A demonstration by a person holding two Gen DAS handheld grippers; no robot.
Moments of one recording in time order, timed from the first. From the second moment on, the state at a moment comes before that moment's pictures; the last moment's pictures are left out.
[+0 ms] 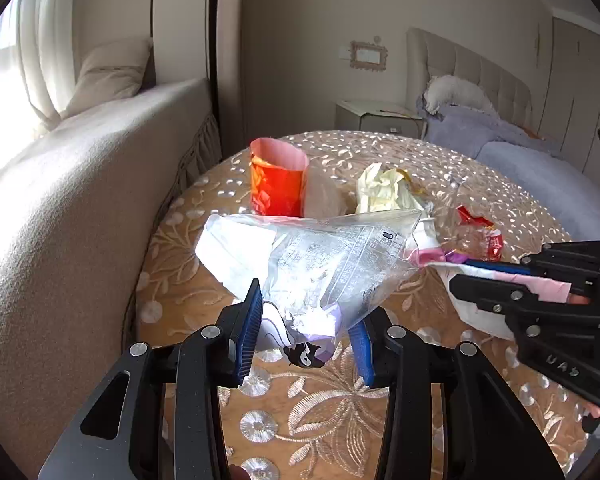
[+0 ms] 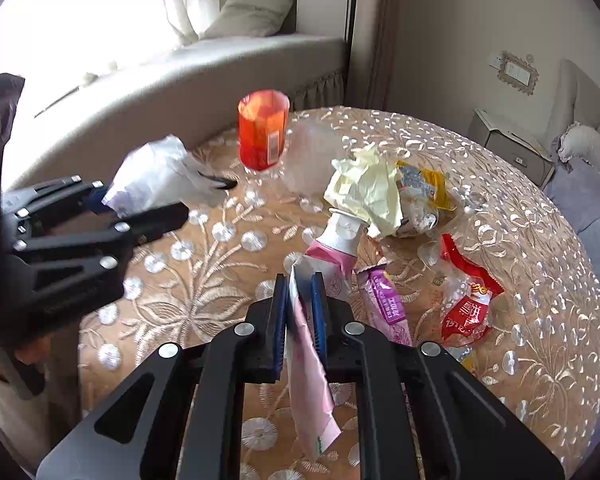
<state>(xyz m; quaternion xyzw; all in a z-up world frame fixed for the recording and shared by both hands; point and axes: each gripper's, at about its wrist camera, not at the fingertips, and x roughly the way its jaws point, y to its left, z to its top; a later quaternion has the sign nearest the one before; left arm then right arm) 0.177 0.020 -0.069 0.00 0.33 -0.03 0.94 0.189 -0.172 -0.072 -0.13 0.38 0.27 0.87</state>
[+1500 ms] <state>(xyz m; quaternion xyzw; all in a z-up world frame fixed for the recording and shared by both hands) 0.043 -0.381 -0.094 0.22 0.33 -0.42 0.82 -0.049 -0.517 -0.047 0.07 0.26 -0.07 0.96</state>
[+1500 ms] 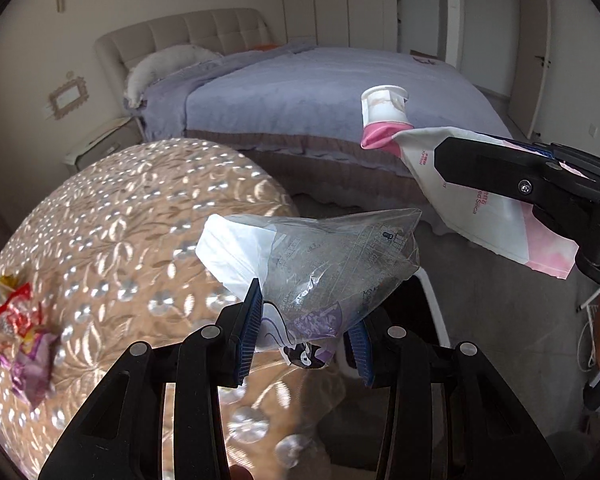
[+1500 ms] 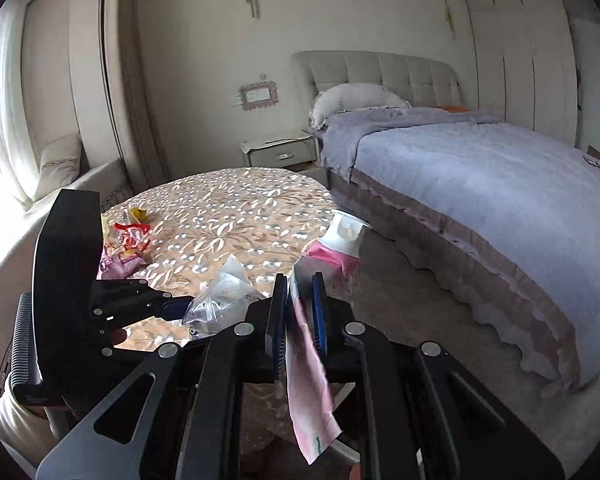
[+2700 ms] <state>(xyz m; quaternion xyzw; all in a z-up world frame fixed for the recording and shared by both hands) 0.063 -0.552 -0.260 0.27 0.50 -0.47 0.67 -0.027 -0.657 -0.189 0.20 0.37 -0.13 0.90</state>
